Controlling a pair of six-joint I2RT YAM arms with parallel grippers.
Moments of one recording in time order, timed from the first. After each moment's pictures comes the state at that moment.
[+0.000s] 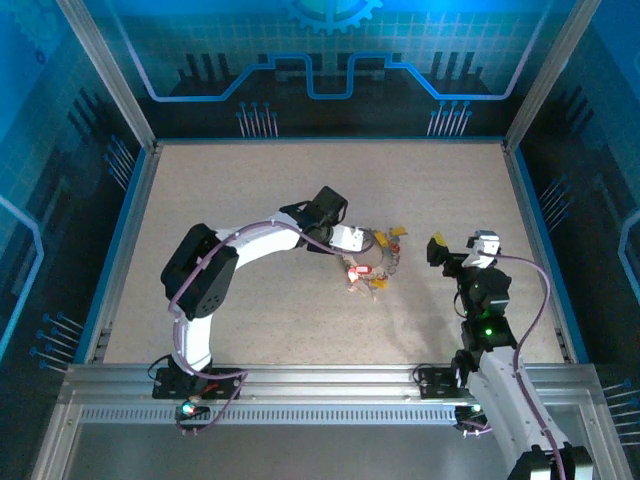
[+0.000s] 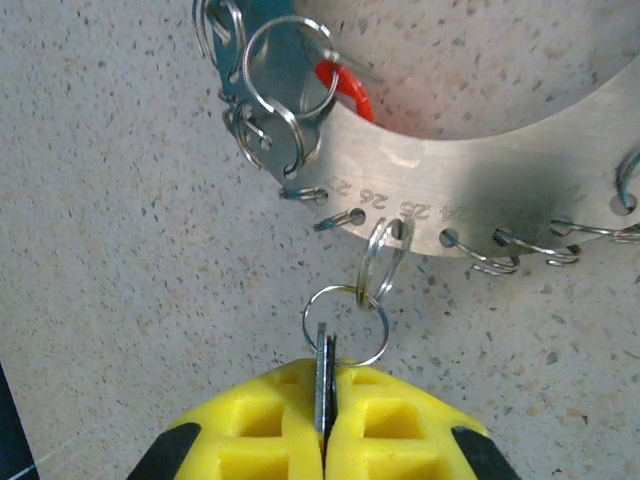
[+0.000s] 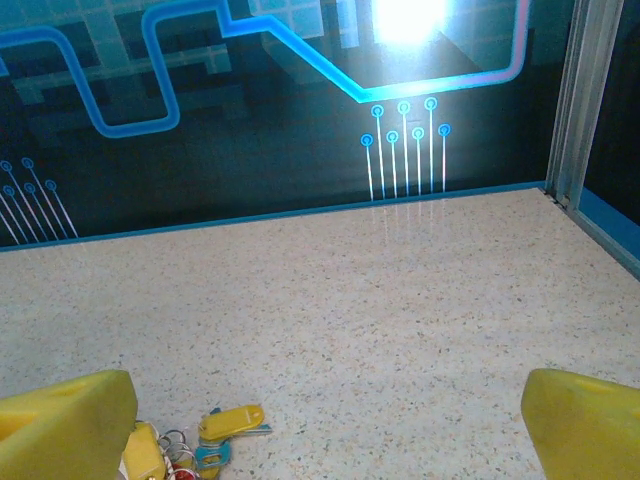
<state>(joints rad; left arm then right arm) -0.65 1.95 1.36 -0.42 -0.08 1.10 0.05 0.52 0.16 0.28 0.06 0.15</state>
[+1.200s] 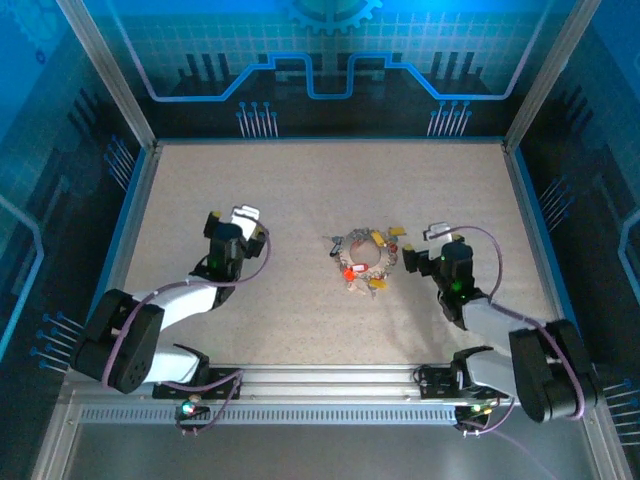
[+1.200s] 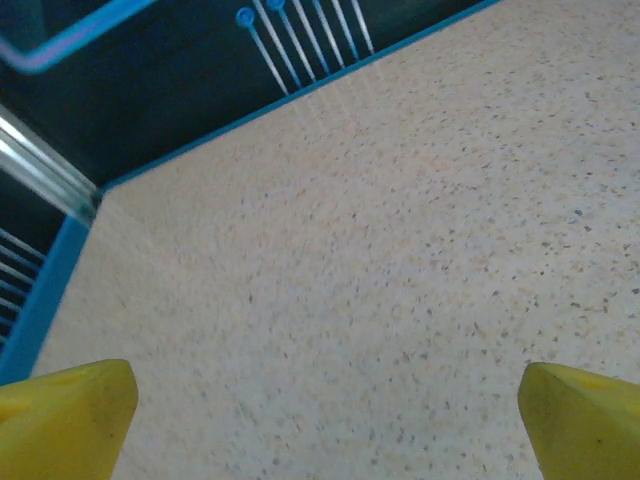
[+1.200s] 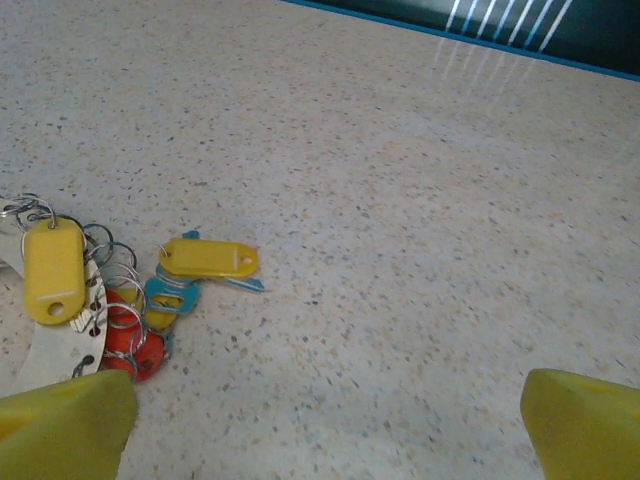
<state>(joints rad) -0.30 1.34 0.40 0.55 -0.40 0.24 0.20 1.22 0.27 0.51 0.13 -0.12</state>
